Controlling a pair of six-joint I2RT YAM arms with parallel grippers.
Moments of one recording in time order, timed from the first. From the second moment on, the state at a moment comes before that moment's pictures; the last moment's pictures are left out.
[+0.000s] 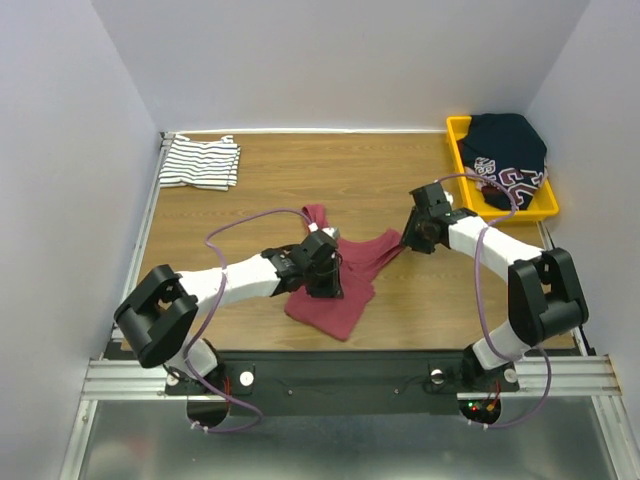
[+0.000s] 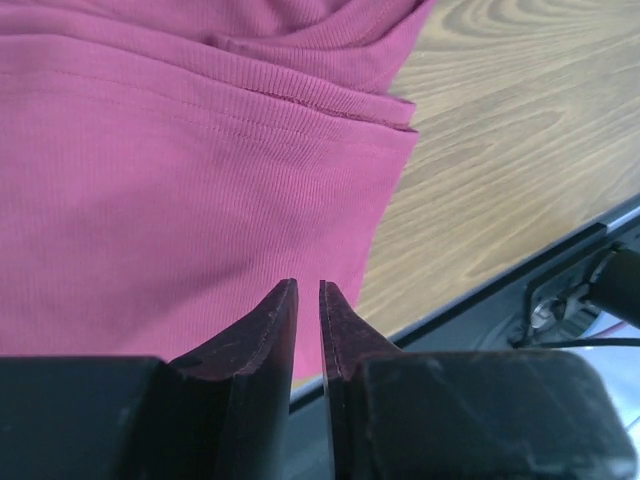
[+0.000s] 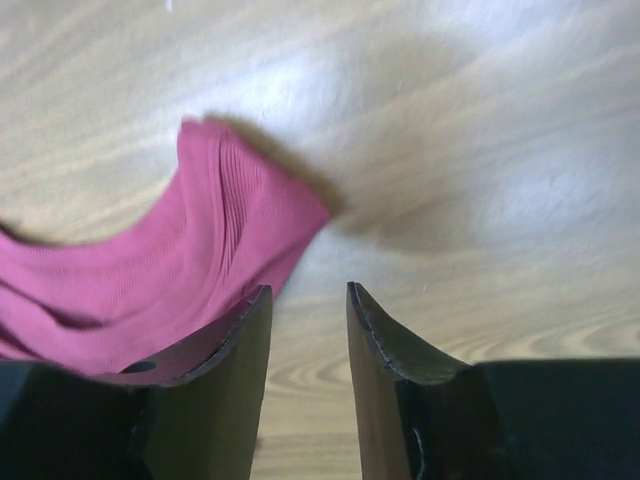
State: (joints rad) left arm -0.90 1.46 0.87 -0.32 0.08 -0.81; right arm 0.35 1.53 0.95 -0.45 0.14 0.70
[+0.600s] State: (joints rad) left arm -0.91 1.54 0.75 -0.16 0.10 -0.82; right arm 0.33 1.63 1.02 -0.43 0.16 0.64
